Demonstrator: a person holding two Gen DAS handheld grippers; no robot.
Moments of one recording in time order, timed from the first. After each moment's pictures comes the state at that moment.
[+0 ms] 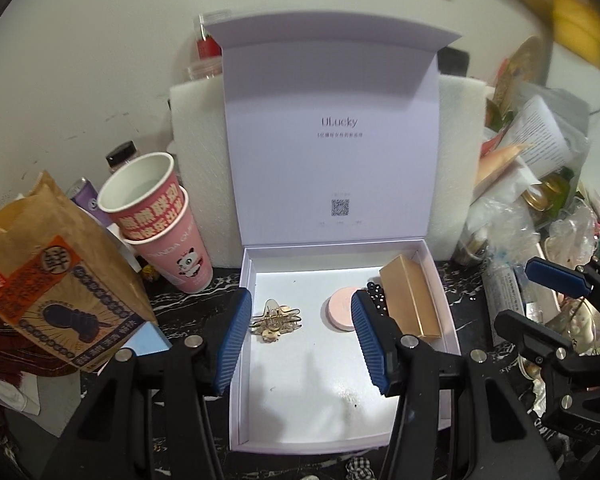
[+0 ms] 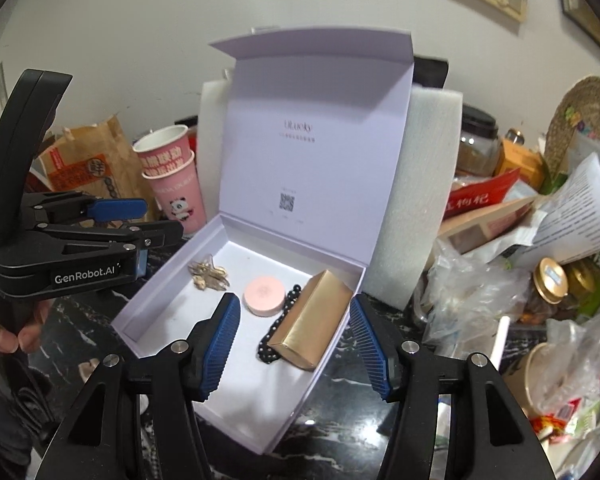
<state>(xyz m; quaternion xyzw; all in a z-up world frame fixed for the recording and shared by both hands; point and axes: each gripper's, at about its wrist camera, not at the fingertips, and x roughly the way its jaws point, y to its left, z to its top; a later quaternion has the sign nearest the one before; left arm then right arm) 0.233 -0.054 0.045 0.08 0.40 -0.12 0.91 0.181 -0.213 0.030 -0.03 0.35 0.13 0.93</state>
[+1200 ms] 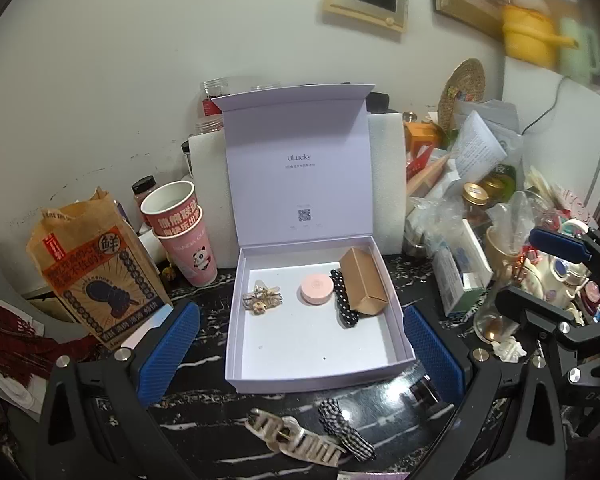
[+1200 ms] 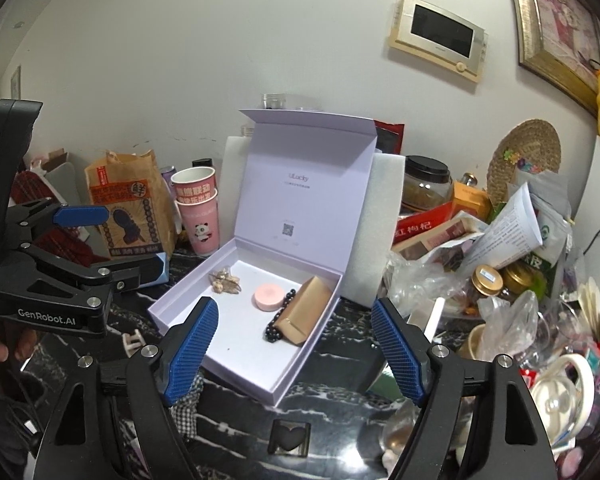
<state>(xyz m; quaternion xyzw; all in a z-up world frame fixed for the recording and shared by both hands) 0.104 -0.046 0.089 0.09 0.32 -0.15 0.93 0.063 -0.223 0.068 -0.05 0.26 0.11 0.96</state>
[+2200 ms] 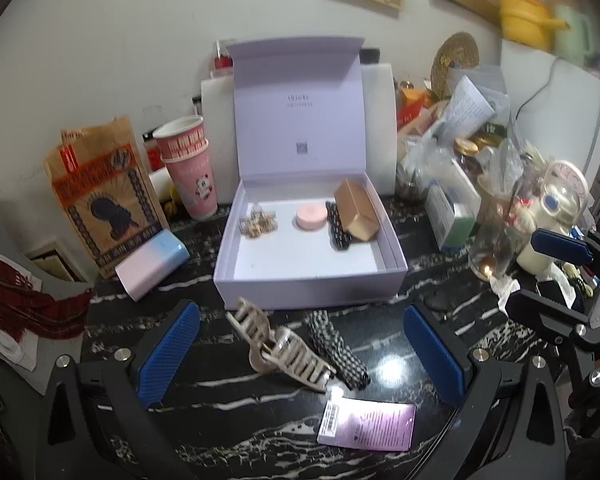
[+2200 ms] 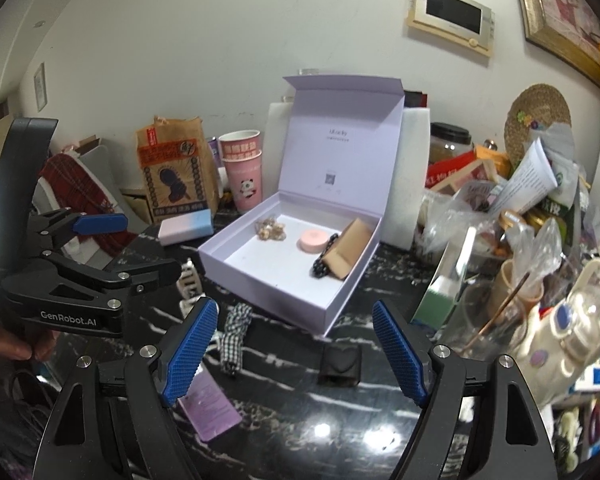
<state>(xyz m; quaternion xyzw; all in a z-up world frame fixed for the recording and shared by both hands) 0.031 -0.025 0.023 0.08 0.35 -0.13 0.92 -0.010 -0.214 0.012 -0.03 0.28 0.15 0.95</state>
